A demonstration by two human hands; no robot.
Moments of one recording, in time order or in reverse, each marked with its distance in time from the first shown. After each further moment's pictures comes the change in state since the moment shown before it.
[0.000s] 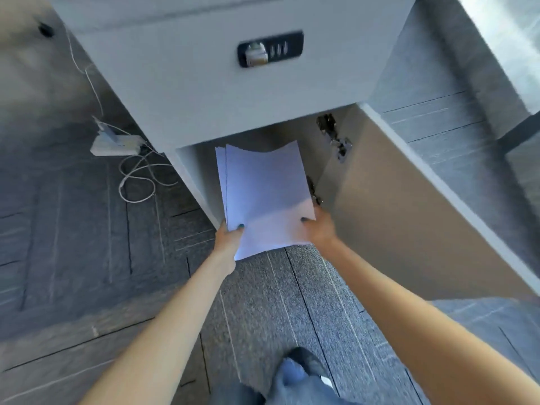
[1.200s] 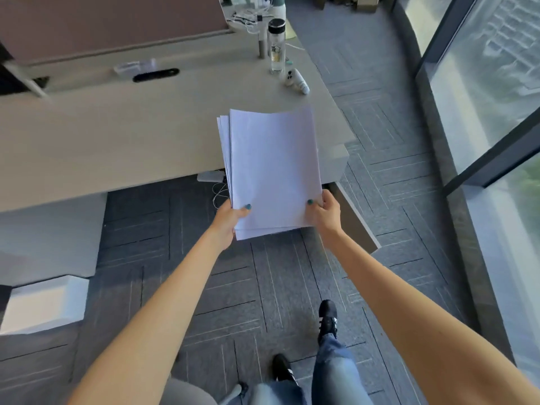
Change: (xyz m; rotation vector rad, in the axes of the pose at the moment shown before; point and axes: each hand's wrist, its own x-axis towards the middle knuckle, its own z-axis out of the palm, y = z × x) left_hand -0.514 0.297 -0.229 -0.137 -0.166 0.162; right_hand -0.478 -0.367 -0.181 0.341 -0.021 -0.170
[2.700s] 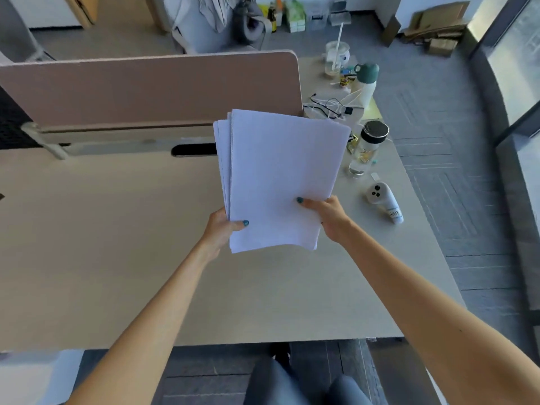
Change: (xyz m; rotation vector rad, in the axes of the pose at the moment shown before) left_hand 0.371 0.273 -0.148 0.140 0.148 0.128; right_hand 0.419 -0.223 0.267 0.156 -0.447 0.095
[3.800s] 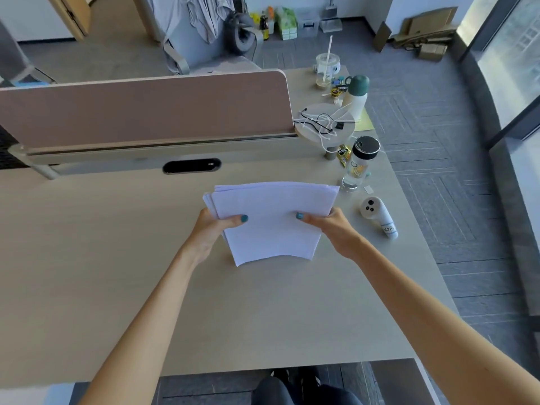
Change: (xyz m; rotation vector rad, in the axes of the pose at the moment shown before) left_hand 0.018 0.051 -0.003 -0.036 -0.124 0.181; right_hand 0.007 -0.018 -0.033 -0.118 -0.122 -0.029
